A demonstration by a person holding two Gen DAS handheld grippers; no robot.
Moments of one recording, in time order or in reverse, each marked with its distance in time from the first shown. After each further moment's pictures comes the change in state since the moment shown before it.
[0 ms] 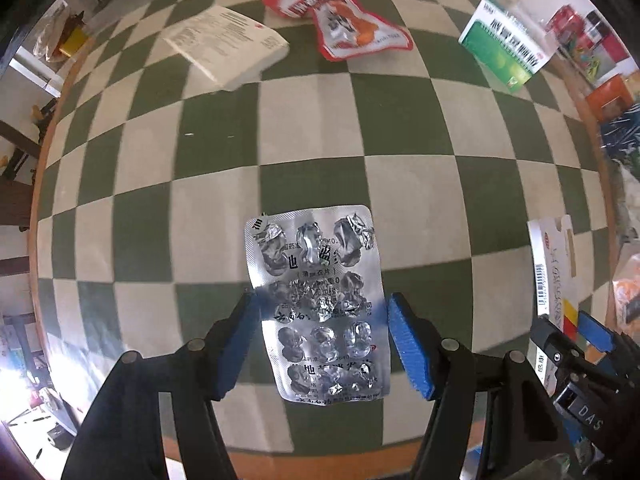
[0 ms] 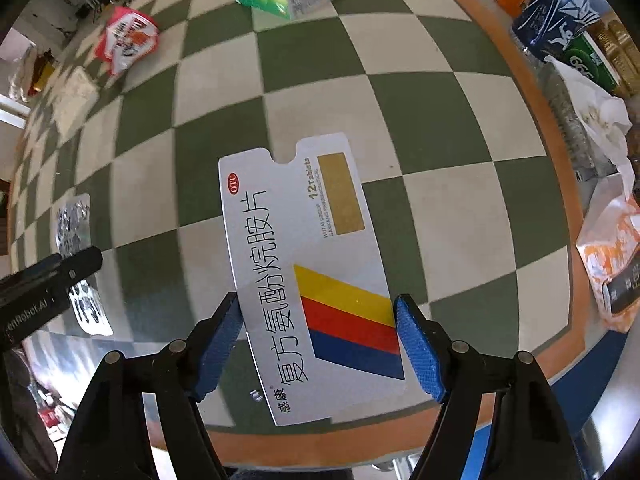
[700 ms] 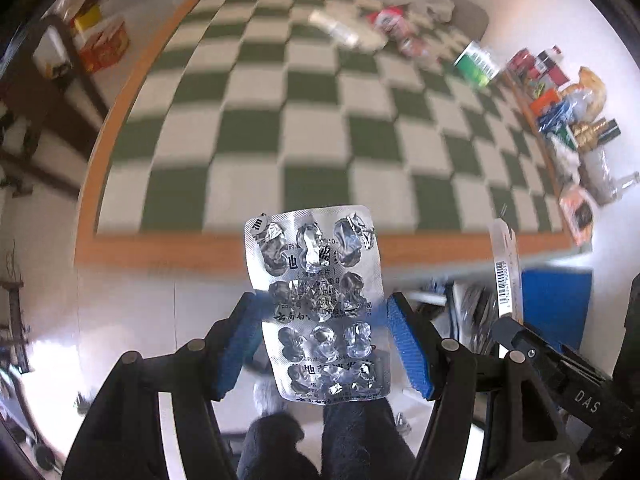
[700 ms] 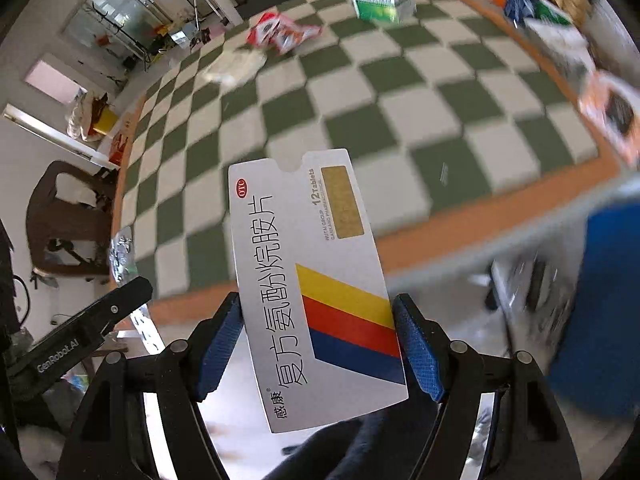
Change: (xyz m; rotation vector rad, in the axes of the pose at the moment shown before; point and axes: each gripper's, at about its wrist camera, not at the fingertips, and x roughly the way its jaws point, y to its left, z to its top) left arm -0.093 0.187 -0.207 -0.072 -0.103 -0.180; right arm -0.100 0.098 -0.283 0.099 -0.140 0.243
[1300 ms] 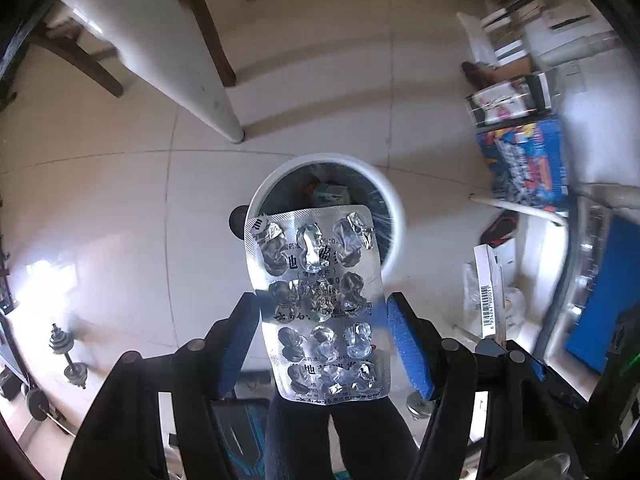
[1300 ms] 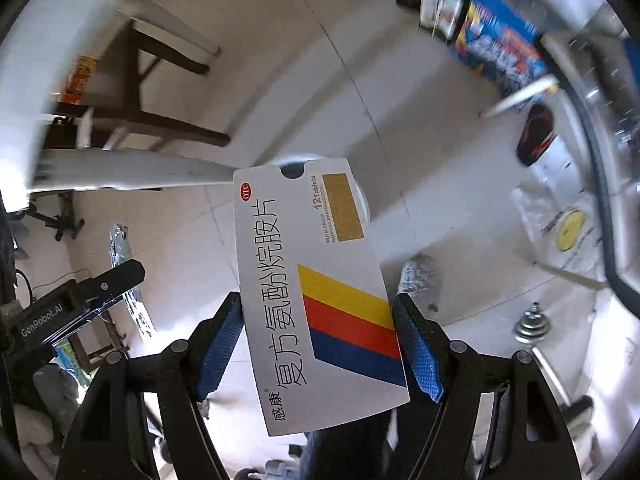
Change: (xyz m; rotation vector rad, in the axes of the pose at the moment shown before) left arm 0.306 0.122 -0.118 -0.107 0.345 0.043; right arm 0.285 -0.044 -0.221 0.112 0.326 -0.058
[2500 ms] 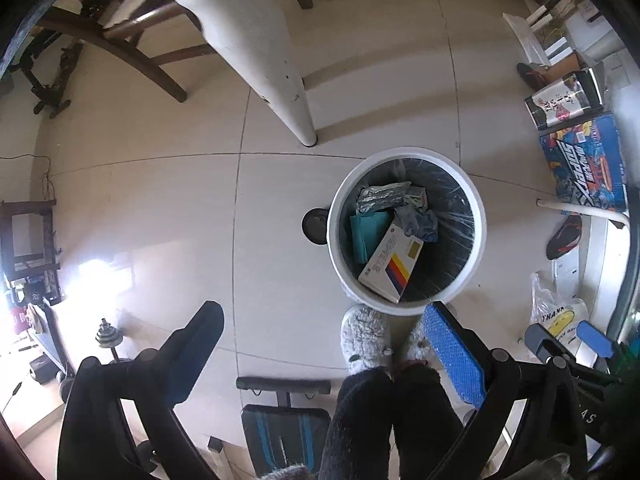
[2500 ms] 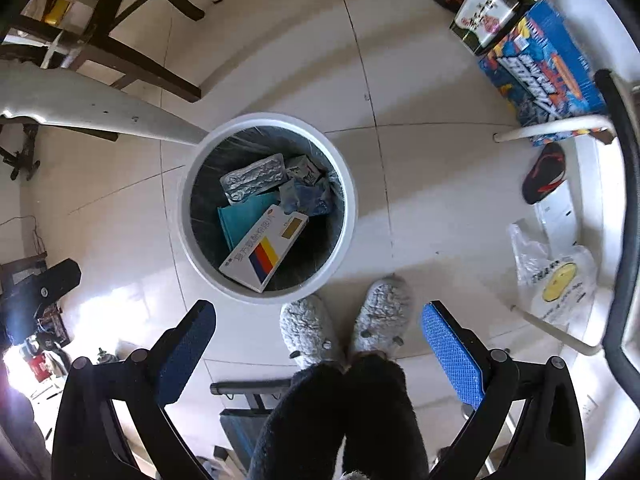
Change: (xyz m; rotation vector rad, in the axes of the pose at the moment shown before) left arm -0.034 0.032 -0.053 -0.016 -0.096 0.241; right arm 0.074 0.020 0.005 -0.210 0.021 -0.193
